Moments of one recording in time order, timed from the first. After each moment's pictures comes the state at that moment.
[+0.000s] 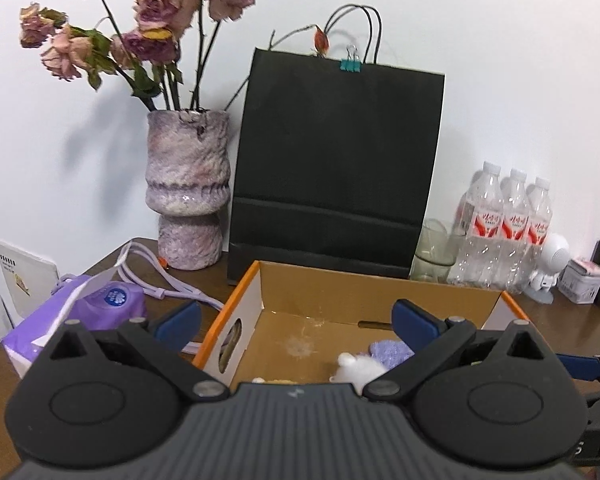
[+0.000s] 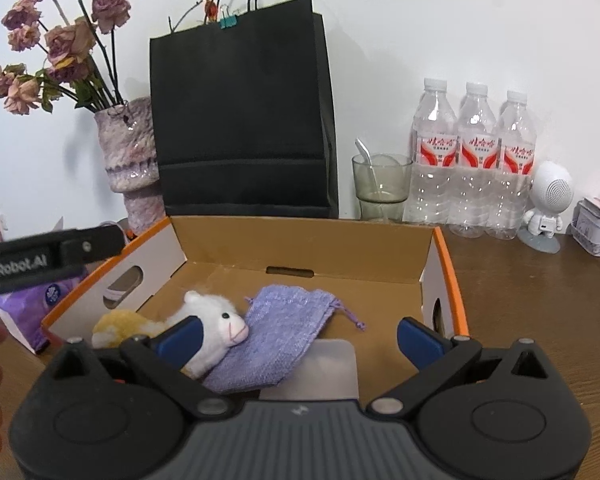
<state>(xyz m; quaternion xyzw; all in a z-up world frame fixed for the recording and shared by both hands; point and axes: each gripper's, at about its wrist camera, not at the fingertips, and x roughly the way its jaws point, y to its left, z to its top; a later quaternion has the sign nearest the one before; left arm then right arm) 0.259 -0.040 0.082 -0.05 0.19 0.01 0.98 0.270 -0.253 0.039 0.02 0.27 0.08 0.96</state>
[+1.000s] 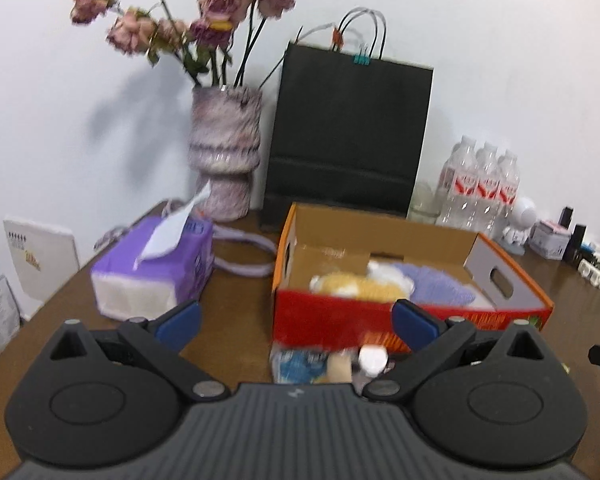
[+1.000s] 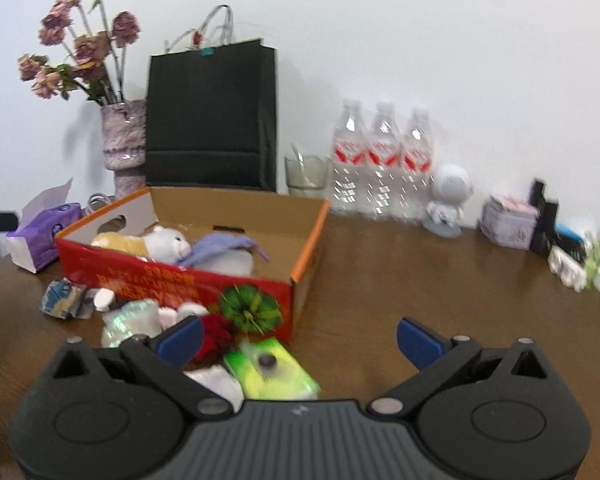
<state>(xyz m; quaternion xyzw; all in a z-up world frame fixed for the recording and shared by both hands) 0.146 0.028 0.062 -0.05 0.23 -0.02 0.97 0.117 -0.333 0.030 0.00 0.26 0.03 0.97</state>
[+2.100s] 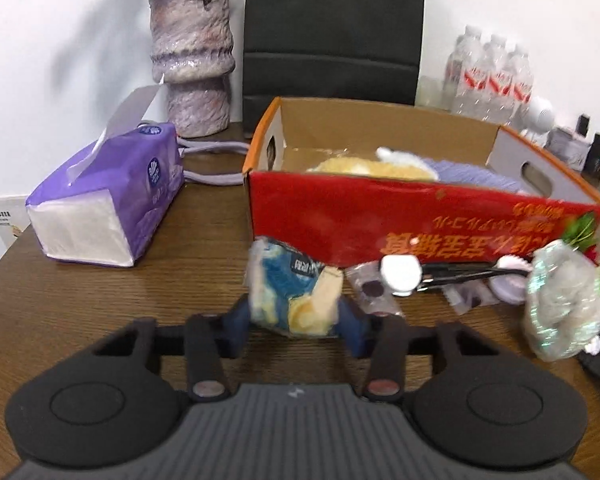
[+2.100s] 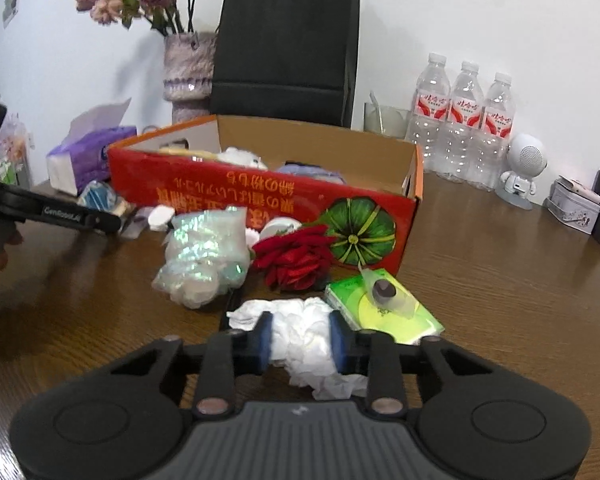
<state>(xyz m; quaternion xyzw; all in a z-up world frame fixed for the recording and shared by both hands) 0.195 0.007 -0.006 0.01 0.32 -0.04 0.95 0.123 -0.268 -0.019 -0.05 0.29 0.11 0.95</state>
